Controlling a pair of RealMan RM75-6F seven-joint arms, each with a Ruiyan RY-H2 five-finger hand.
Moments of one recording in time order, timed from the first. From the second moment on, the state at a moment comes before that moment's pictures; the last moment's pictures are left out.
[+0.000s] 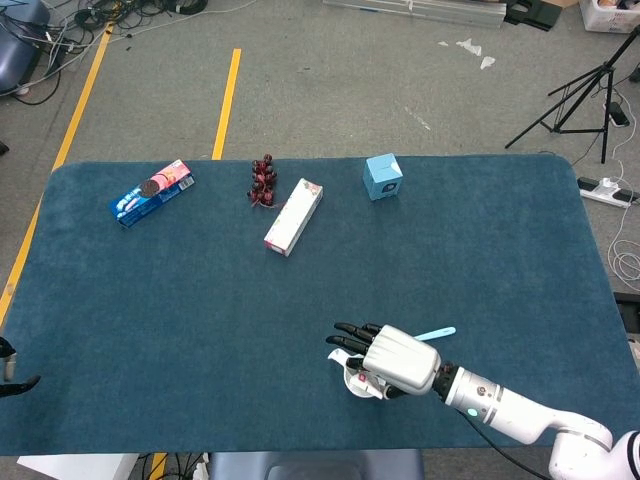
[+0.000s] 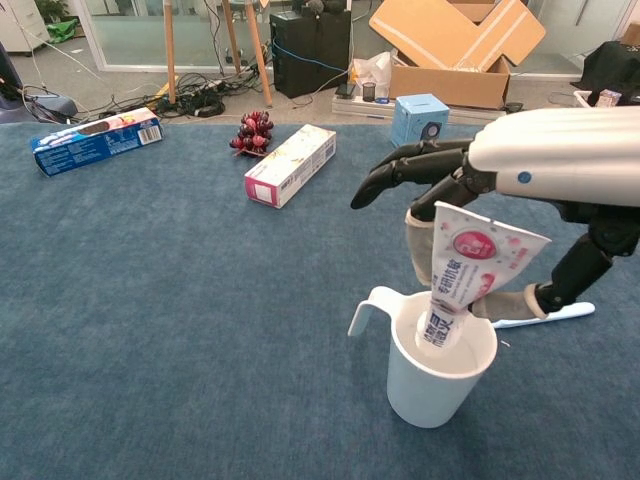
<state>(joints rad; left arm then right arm) -0.12 -1.02 -0.08 -1.68 1.07 1.29 0.23 0.71 -1.08 -0.05 -1.87 -1.86 0.97 0.00</state>
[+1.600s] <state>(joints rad) -0.12 -1.02 -0.08 -1.68 1.07 1.29 0.22 0.79 -1.25 -0.09 -1.68 -1.79 0.90 0.12</state>
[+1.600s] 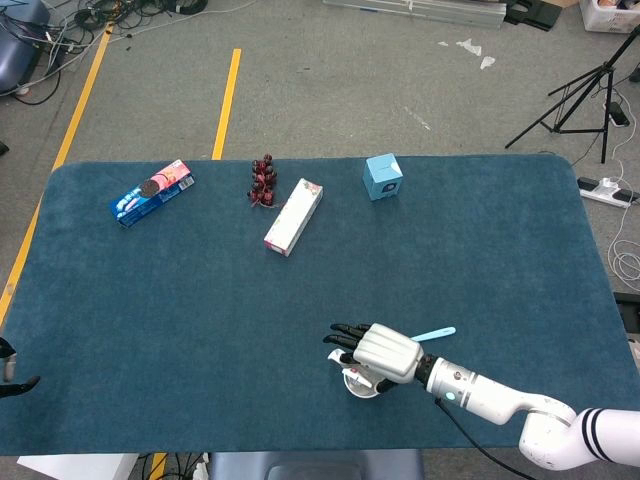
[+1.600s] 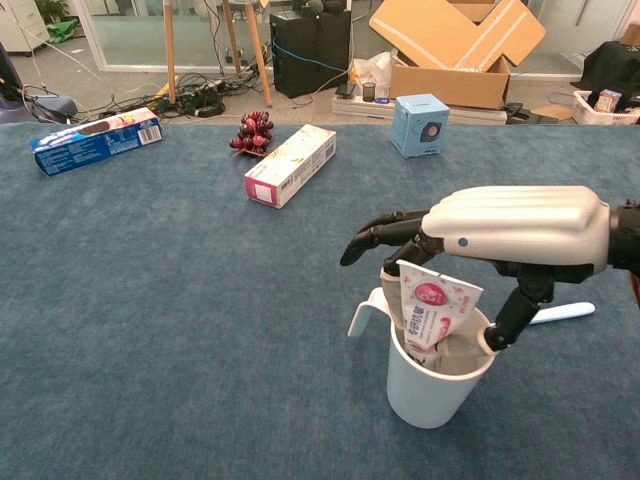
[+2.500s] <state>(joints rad) -0.12 -1.02 -0.08 -1.68 1.07 1.29 0.23 0.80 -1.25 -0.10 -1.68 -1.79 0.92 0.13</state>
